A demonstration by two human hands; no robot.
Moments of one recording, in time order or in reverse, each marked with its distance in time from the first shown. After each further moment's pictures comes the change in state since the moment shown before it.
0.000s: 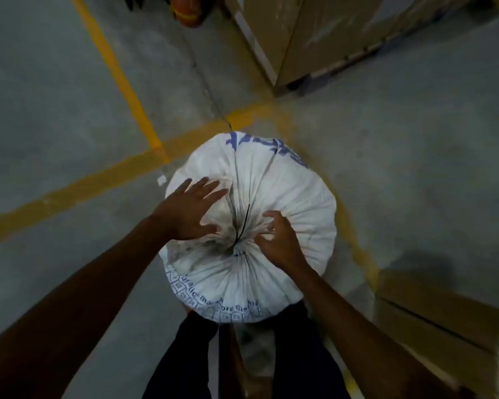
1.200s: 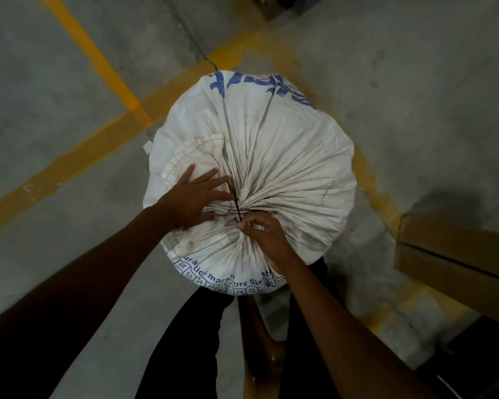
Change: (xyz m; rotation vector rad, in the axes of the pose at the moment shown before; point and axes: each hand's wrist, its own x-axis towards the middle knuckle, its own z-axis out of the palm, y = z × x) left_hand 0.030 -0.021 0.104 -0.055 -0.120 0.247; right_hand -0.011 0.068 0.105 0.784 -0.057 0.179
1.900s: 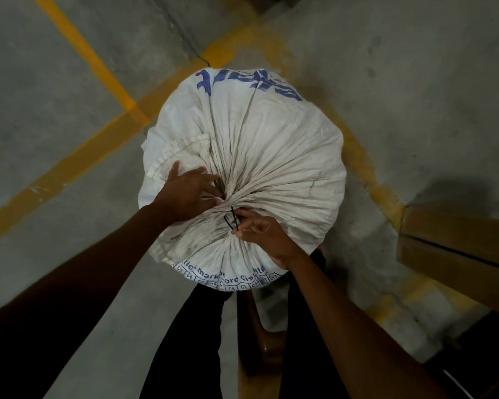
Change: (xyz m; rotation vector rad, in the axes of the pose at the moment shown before) left_hand 0.014 0.049 -0.019 -0.193 0.059 -0.292; right_hand -0.017 0.006 -0.047 0.114 -0.283 0.106
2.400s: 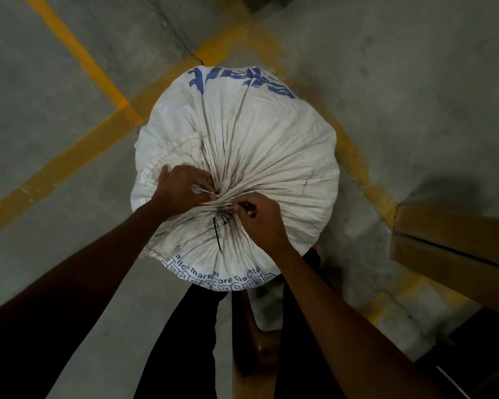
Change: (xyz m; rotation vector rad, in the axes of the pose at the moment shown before) left_hand 0.012 0.000 0.009 -0.215 0.120 -0.165; right_hand 0.013 -0.023 0.004 -0.619 0.354 -0.478
